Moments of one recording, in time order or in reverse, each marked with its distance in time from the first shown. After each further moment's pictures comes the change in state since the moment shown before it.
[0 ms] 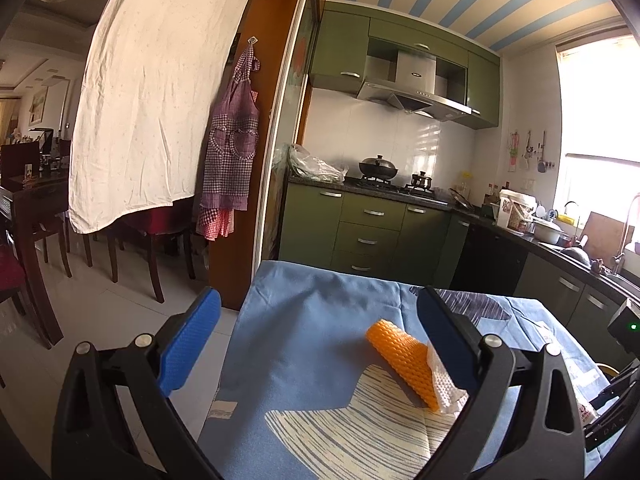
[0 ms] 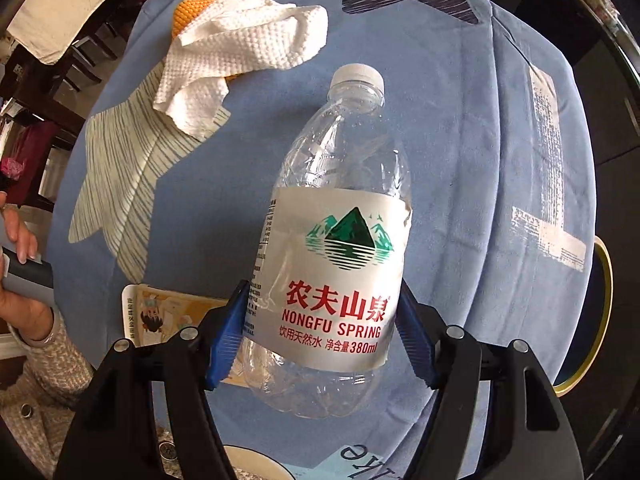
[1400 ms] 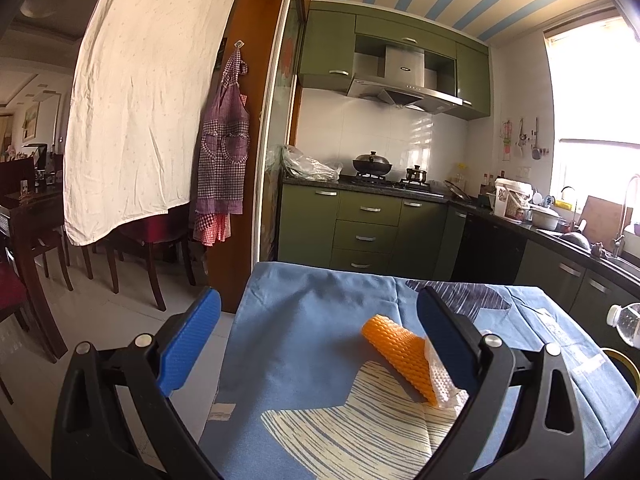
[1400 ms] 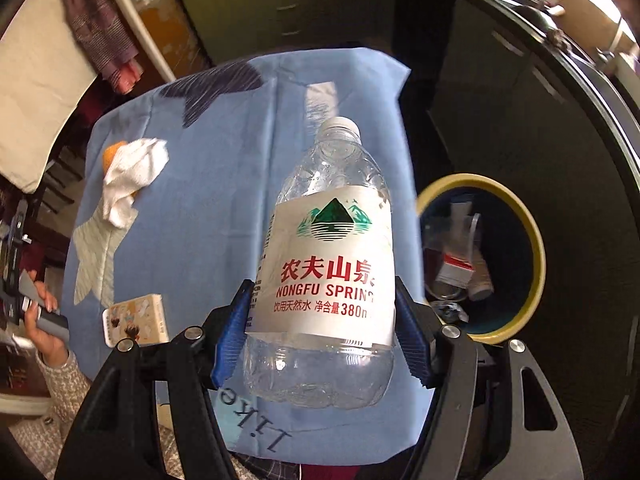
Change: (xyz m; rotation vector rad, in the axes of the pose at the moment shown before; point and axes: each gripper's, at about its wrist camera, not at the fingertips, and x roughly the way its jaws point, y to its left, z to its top) left arm 0.004 -0.011 -0.003 0.057 0.001 -0.007; right arm -0.104 -0.165 -0.090 0.378 -0.278 -0.027
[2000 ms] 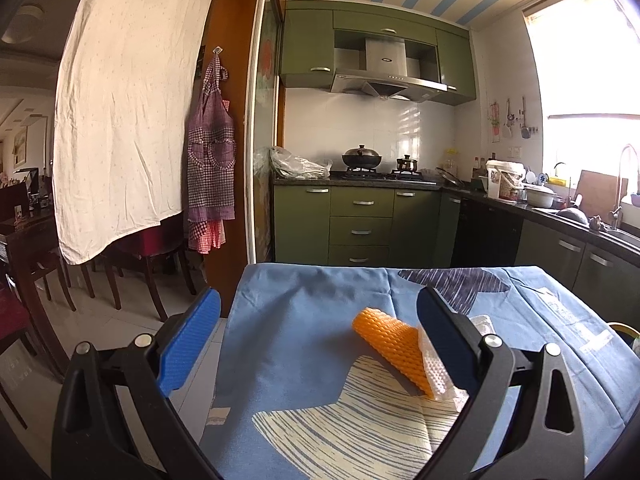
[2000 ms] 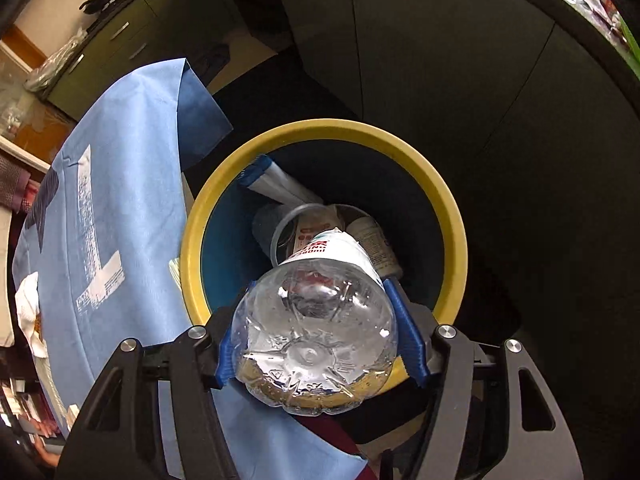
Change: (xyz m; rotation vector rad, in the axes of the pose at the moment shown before) left arm 0.003 -0.021 -0.005 0.096 0.002 -0.019; right arm 0.093 -0.207 -0.004 0.470 0.044 -0.062
